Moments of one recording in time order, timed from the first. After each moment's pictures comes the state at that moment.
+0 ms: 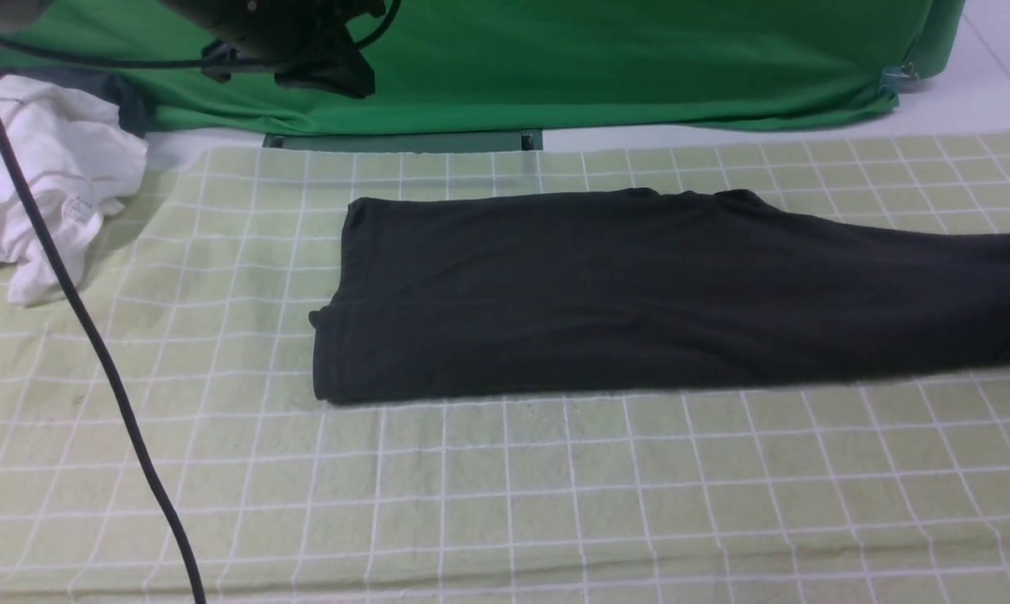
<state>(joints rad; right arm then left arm) -0.27 2.04 -1.62 0.01 0.96 -0.32 -0.04 2.08 -2.00 -0.50 1.03 0.09</state>
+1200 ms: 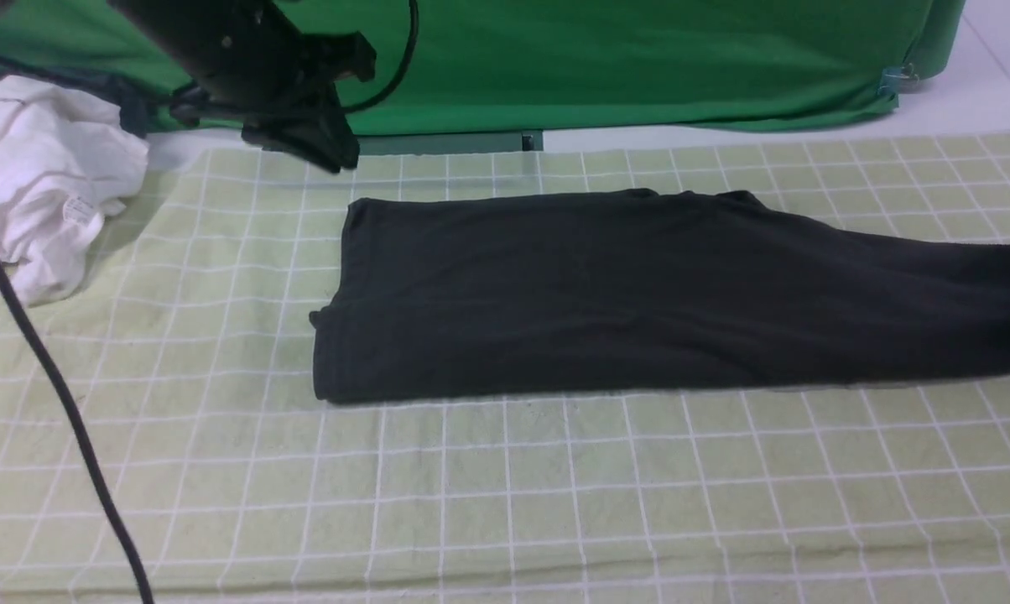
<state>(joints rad) -0.31 2.19 -1.74 0.13 1.13 -0.37 -0.08 1.93 -1.81 -0.39 1.21 0.09</state>
